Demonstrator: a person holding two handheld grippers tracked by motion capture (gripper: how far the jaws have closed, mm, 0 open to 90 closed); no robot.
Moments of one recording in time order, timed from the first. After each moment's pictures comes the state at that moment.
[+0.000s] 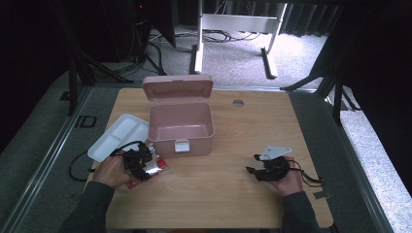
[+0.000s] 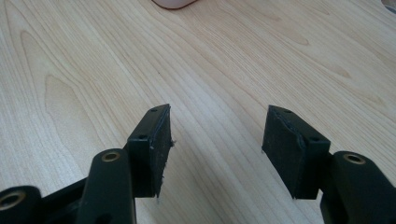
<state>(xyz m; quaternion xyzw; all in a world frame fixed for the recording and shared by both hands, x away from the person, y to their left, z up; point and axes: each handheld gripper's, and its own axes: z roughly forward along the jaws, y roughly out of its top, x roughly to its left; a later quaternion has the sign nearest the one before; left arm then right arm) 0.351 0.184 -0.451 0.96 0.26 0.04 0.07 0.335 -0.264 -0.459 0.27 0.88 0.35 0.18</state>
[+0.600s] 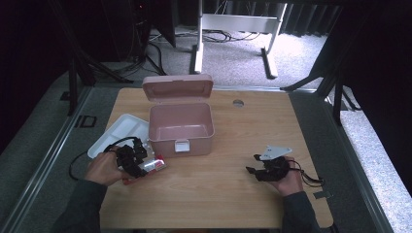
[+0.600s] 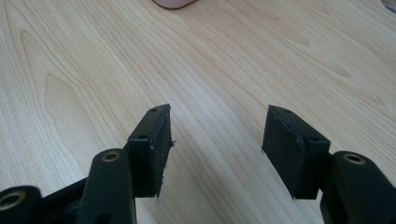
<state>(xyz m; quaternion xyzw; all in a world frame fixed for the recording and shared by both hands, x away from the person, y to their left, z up) 0.342 0.198 -0.409 0.96 0.24 0.06 0.11 0.335 -0.264 -0.459 0.27 0.88 0.35 0.18</state>
